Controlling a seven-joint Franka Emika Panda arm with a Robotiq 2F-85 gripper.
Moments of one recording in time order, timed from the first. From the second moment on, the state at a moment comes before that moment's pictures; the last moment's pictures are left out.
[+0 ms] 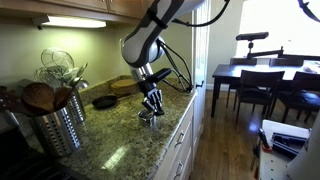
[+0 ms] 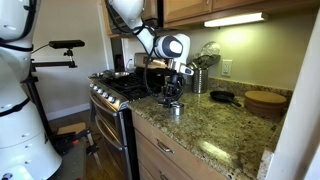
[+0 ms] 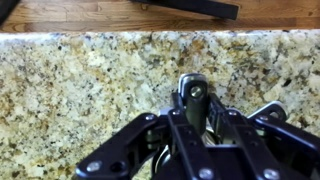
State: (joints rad) arm 0.05 0.43 0.03 -1.91 -0.08 2.03 -0.04
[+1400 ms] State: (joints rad) arm 0.05 0.43 0.03 -1.88 -0.10 2.03 -0.04
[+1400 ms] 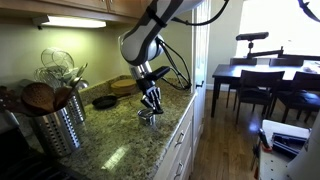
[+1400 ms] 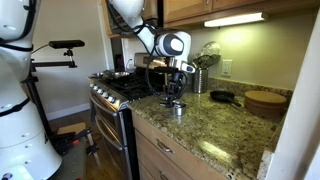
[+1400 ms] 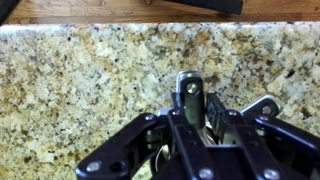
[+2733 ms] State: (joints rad) arm 0.05 0.43 0.03 -1.88 -0.10 2.03 -0.04
